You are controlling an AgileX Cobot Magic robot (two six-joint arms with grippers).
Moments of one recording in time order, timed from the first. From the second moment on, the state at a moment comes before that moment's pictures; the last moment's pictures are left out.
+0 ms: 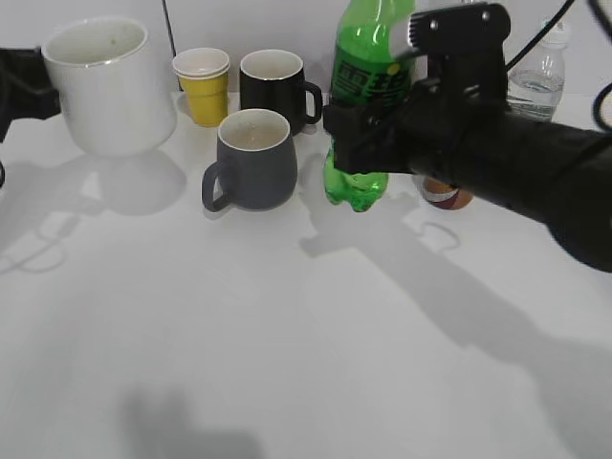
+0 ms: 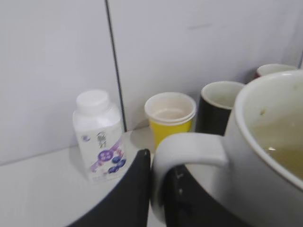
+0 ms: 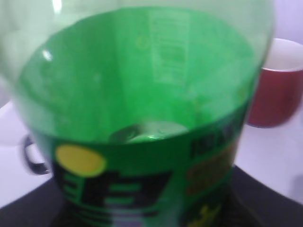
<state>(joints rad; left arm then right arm) -0.07 1.45 -0.68 0.63 -0.57 -0.47 0.62 1.60 -0.73 -0.04 -0.58 0.11</state>
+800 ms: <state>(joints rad) 0.05 1.82 -0.69 0.61 -0.87 -0.26 0.54 1.74 -0.73 -0.07 -0.70 0.11</state>
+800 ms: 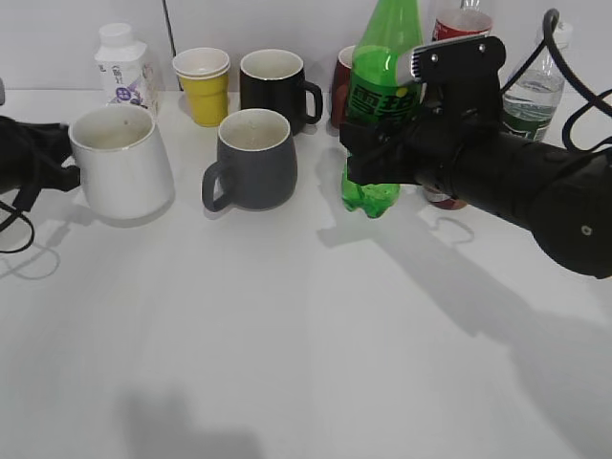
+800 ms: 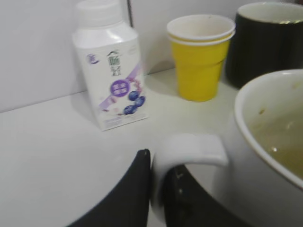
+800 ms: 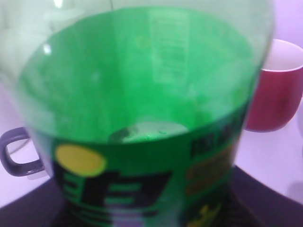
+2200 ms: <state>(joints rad) 0.05 1.79 -0.62 0.59 -0.87 -0.22 0.54 1.74 -0.74 -0.08 -0.71 0.15</state>
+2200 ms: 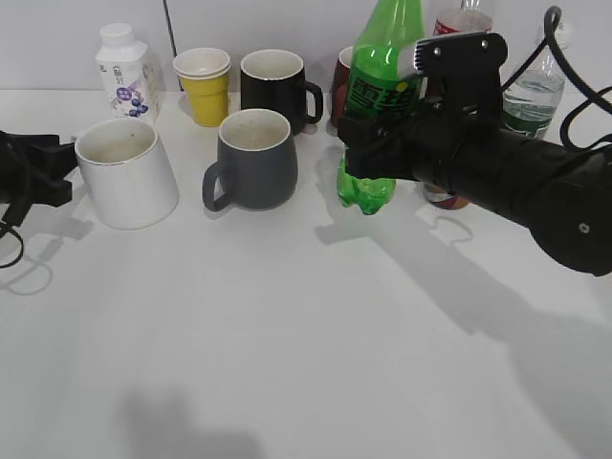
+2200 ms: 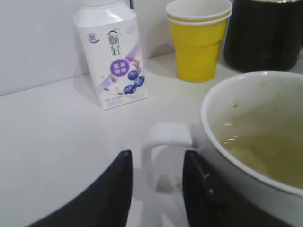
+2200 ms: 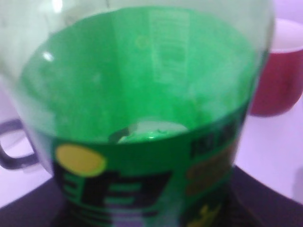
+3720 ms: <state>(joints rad) 0.05 1.36 -0.61 0.55 -0.55 -0.24 0.54 1.82 -0.74 -0.04 -0.85 0.05</state>
